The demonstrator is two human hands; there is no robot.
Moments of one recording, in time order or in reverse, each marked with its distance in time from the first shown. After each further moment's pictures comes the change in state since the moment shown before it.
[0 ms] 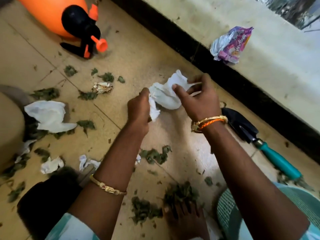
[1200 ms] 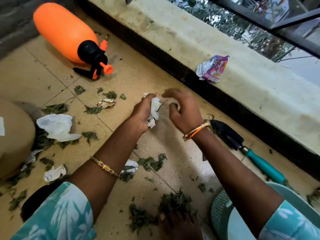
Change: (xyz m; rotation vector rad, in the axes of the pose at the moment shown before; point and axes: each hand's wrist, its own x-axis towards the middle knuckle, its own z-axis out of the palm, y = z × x) left_hand 0.006 0.018 0.008 0.011 -0.401 -0.088; right_hand -0.005 -0.006 -0.004 -0.165 -0.120 -0.618
